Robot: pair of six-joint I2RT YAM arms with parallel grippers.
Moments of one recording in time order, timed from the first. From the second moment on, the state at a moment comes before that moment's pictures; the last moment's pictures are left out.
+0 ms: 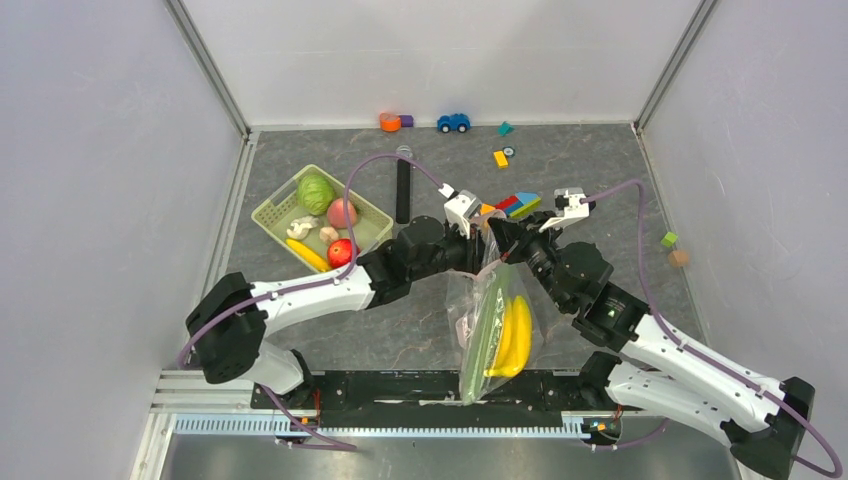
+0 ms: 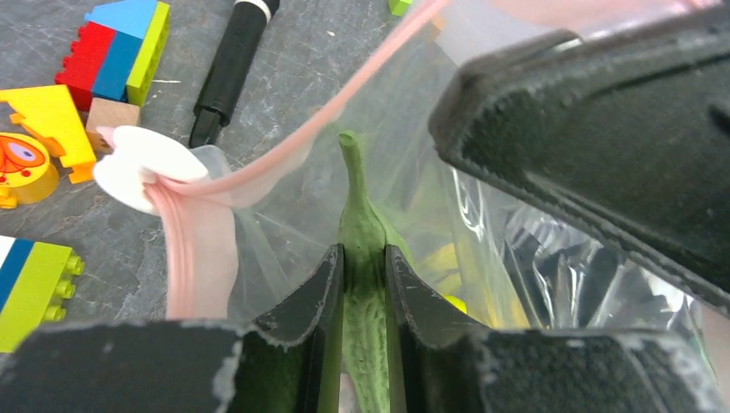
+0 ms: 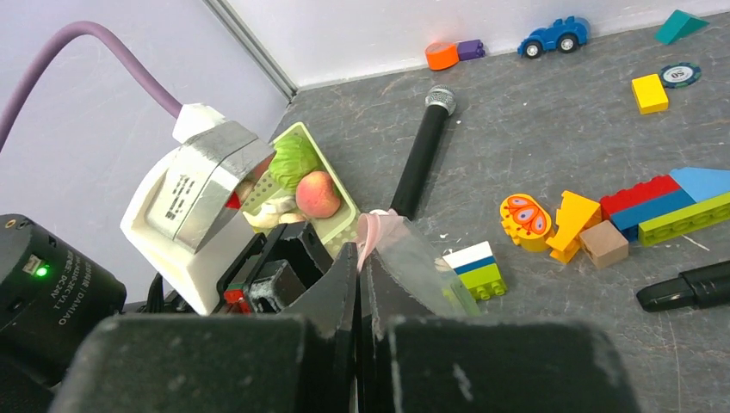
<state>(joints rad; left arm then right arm) -1.01 1.47 0.93 0.31 0.10 -0.47 0.89 0.78 0.69 0.10 0.45 0.51</state>
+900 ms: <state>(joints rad) -1.02 1.44 1.08 0.08 0.14 -0.45 0.89 0.75 0.75 -0.13 0.58 0.39</state>
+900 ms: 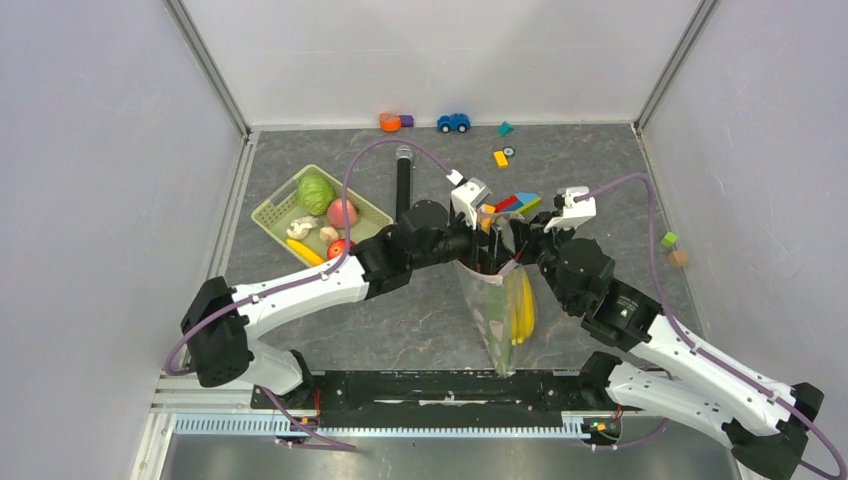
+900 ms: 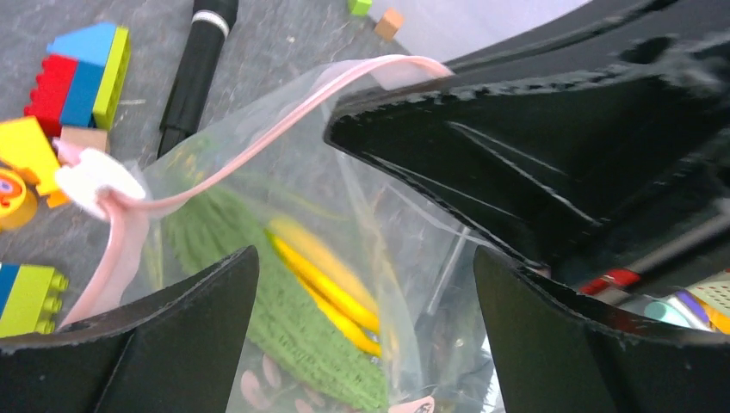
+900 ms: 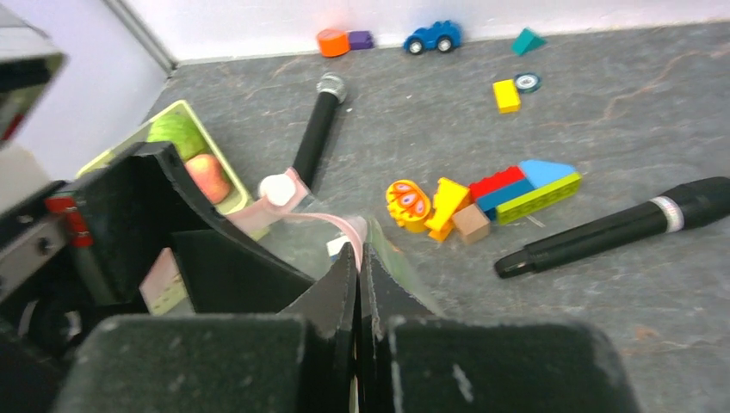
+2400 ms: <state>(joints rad) -0.93 0.97 1.07 0.00 -0.28 -0.37 0.88 0.74 1.06 -0.55 0.76 0.11</state>
